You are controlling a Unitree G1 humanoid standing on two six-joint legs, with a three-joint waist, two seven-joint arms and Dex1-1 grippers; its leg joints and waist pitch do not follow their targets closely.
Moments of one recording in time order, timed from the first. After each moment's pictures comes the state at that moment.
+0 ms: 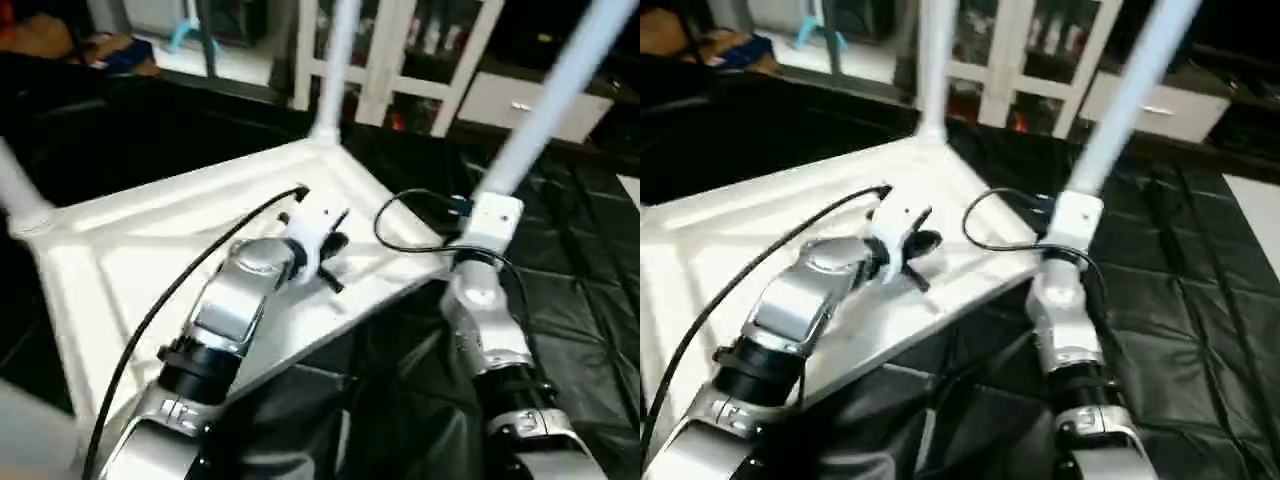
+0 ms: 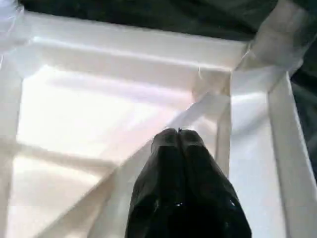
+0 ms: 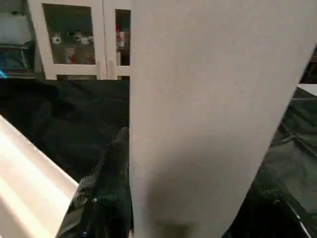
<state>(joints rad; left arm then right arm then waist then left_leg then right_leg) -0.59 0.09 -0.24 0.13 0.08 0.74 -0.53 -0.51 -0.08 -0.07 0.59 0.11 -0.05 -0.36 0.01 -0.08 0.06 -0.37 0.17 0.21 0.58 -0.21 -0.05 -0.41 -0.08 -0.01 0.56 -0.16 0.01</state>
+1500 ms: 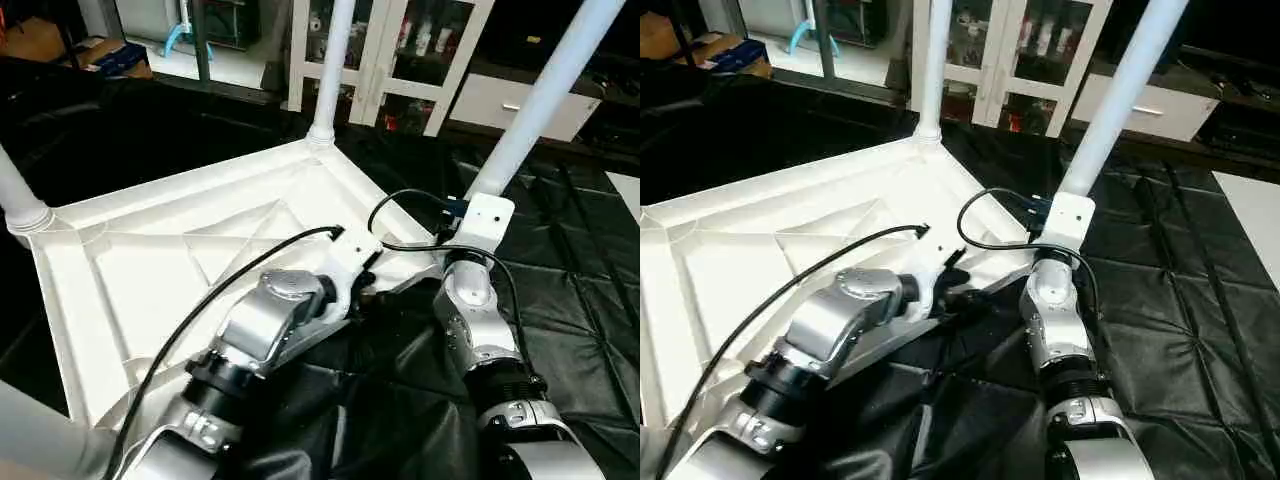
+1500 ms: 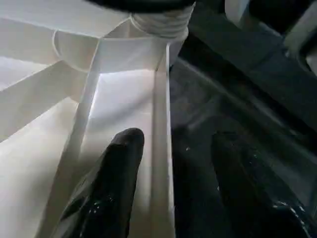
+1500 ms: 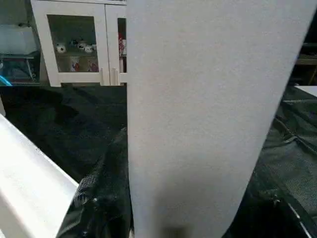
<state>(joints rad) -0.56 0.01 -0.29 0.22 -0.05 0.74 -0.62 -0.54 -0.05 -0.08 0.68 0.10 -0.15 -0.34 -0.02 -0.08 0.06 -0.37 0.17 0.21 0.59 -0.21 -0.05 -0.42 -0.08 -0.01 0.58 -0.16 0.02</state>
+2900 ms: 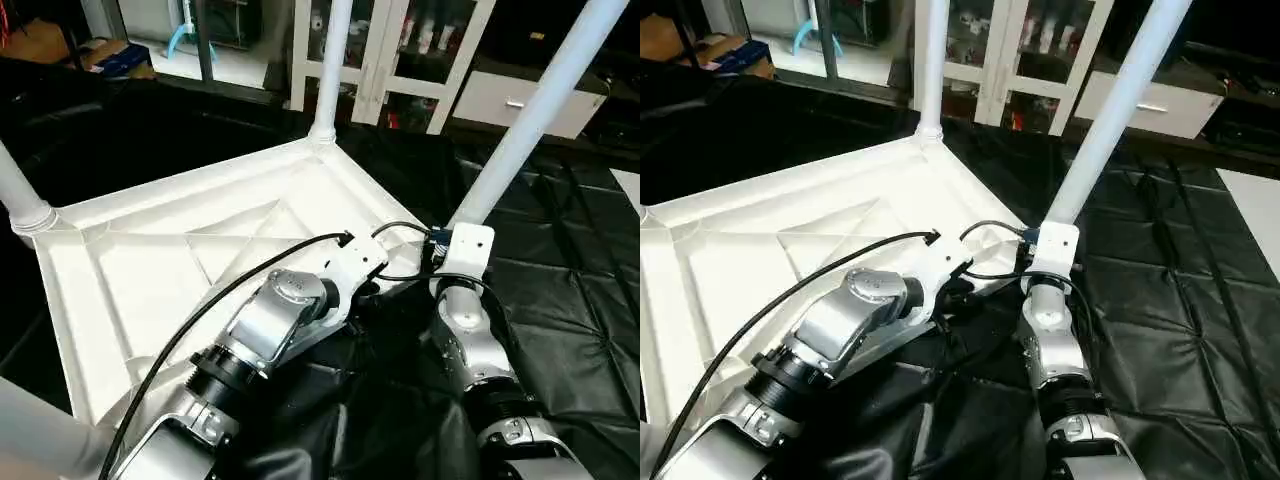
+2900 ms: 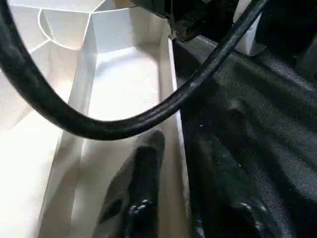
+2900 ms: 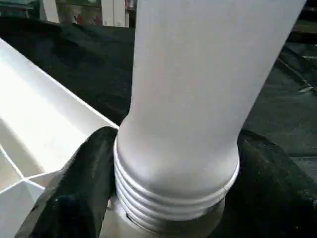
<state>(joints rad) -0.59 0.07 -0.40 0.32 0.02 0.66 -0.64 -0.47 -0.03 -0.08 0.69 0.07 -0.11 -0.26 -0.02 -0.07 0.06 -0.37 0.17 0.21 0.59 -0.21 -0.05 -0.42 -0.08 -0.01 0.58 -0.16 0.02</state>
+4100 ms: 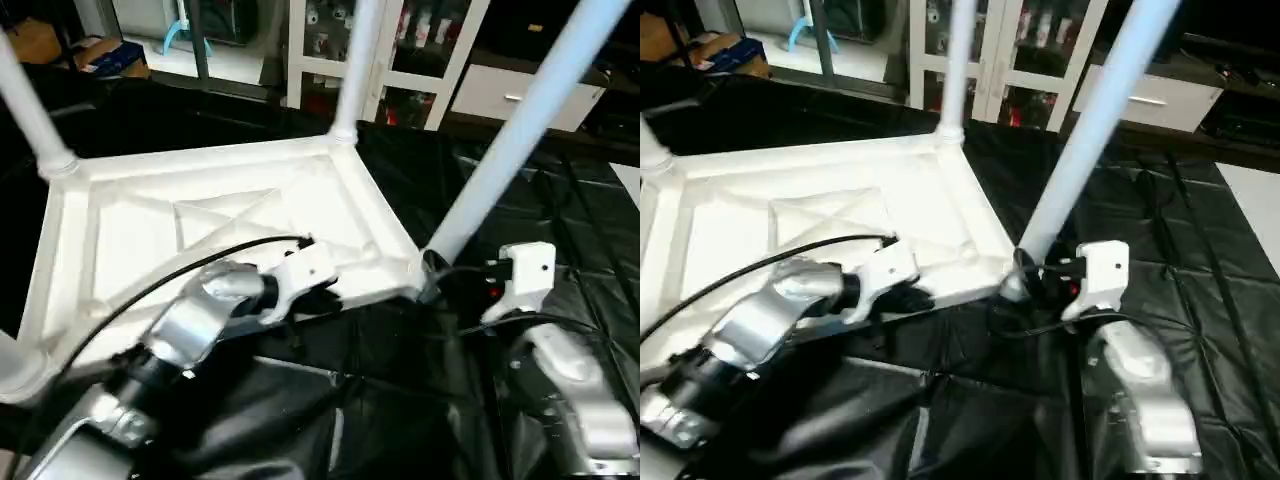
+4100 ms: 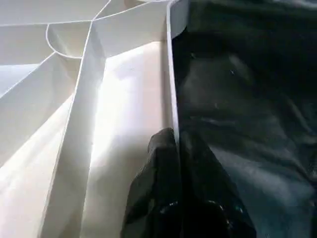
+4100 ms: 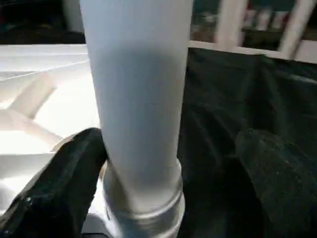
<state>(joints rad) -0.52 0.43 -0.46 0.19 0.00 0.37 -0.99 -0.07 -0.31 -0.07 -0.05 0.36 0.23 0.37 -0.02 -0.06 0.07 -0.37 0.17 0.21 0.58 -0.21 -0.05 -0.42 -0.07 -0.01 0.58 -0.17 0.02</state>
